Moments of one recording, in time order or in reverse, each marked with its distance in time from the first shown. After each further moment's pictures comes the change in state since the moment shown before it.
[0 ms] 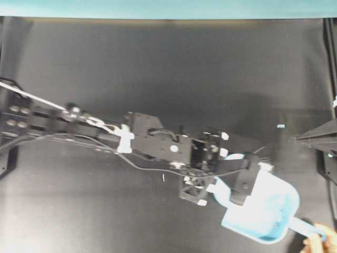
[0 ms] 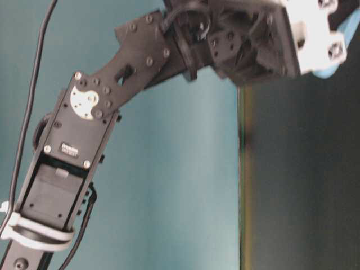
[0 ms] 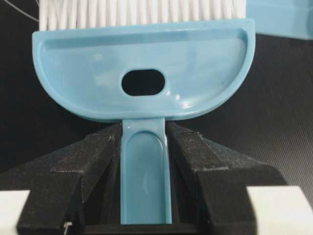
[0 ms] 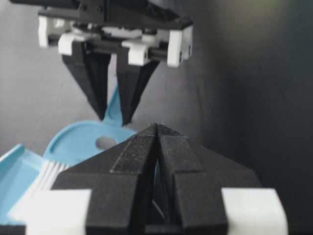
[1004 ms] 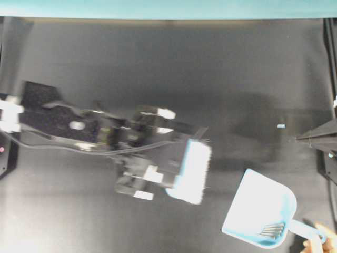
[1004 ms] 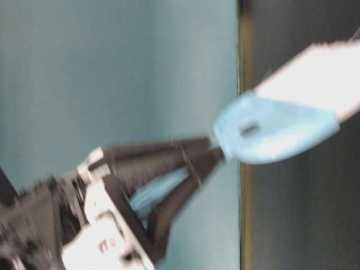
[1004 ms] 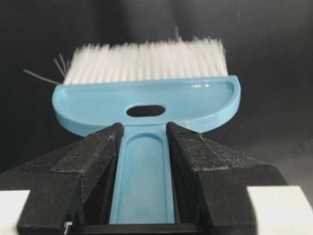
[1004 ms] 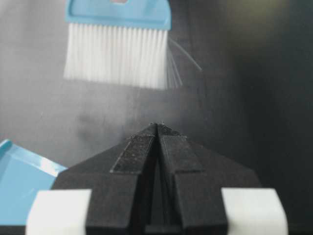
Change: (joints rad) left arm -0.011 -0.623 0.588 -0.002 -0.058 -0.144; right arm 0.000 -0.003 0.002 0.002 -0.002 0.000
